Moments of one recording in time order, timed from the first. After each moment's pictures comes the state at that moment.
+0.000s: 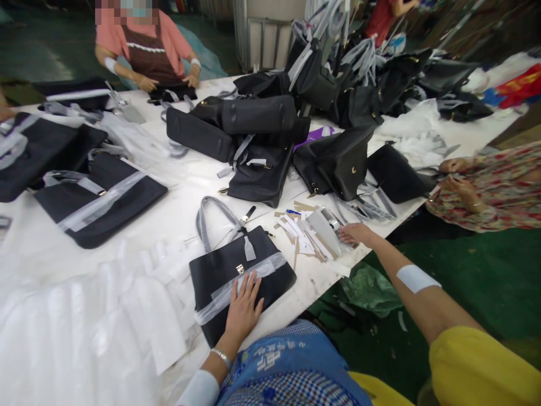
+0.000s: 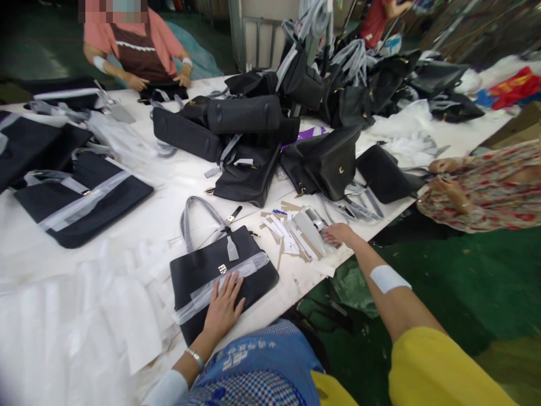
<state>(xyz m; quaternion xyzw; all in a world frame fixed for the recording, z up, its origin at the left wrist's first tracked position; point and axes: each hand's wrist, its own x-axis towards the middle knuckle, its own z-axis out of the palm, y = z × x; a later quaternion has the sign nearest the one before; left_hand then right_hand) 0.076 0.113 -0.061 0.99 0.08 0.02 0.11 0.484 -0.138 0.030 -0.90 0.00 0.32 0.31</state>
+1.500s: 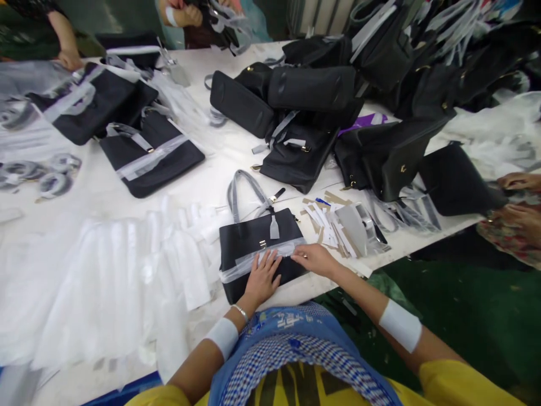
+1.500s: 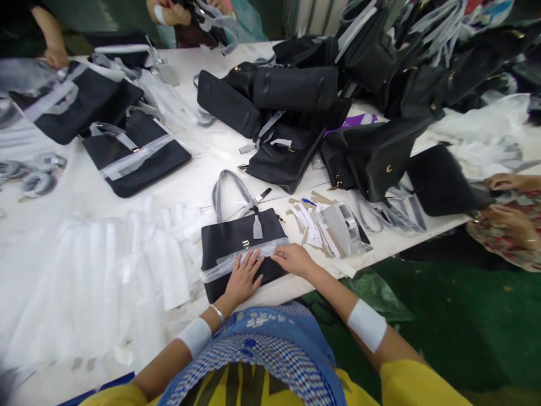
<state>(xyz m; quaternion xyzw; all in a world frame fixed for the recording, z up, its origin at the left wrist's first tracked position) 0.075 0.110 -0.055 0.98 0.12 0.01 0.18 0.281 0.008 0.037 -0.79 -0.49 0.35 0.10</state>
